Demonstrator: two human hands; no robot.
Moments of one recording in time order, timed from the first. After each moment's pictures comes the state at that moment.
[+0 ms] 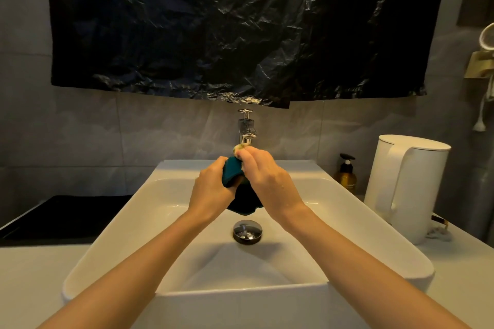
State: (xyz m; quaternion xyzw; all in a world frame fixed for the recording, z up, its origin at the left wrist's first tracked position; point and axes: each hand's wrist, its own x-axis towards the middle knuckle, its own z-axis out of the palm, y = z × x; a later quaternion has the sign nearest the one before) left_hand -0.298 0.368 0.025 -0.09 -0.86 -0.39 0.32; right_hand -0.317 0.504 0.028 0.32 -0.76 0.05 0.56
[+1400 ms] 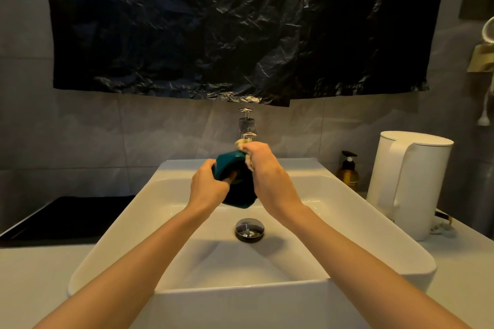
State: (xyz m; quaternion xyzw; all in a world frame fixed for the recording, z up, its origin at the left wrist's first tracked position) left_hand -0.302 0.364 0.029 -0.01 -0.82 -0.52 0.26; right_hand -0.314 0.505 0.026 0.33 -0.80 0.30 0.40
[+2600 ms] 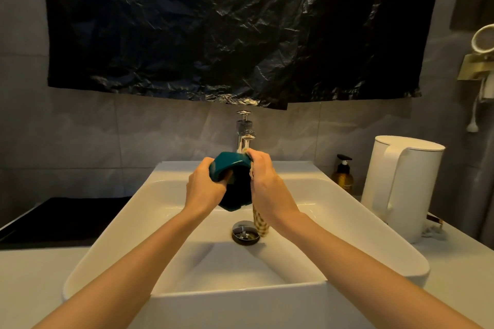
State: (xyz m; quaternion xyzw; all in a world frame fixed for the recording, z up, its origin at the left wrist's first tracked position) left_hand -0.299 0.363 0.031 -0.01 -0.82 -0.49 0.28; right_hand -0.309 0.501 0.017 0.29 -0.83 0.28 0.38
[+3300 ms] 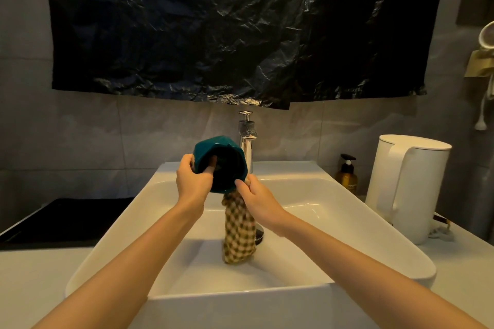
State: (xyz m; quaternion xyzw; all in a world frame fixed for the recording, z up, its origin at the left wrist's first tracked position) left_hand -0.304 0.353 0.039 0.04 -0.68 -0.66 0.32; right_hand -0.304 0.483 0.013 0.21 -0.81 0.54 0.05
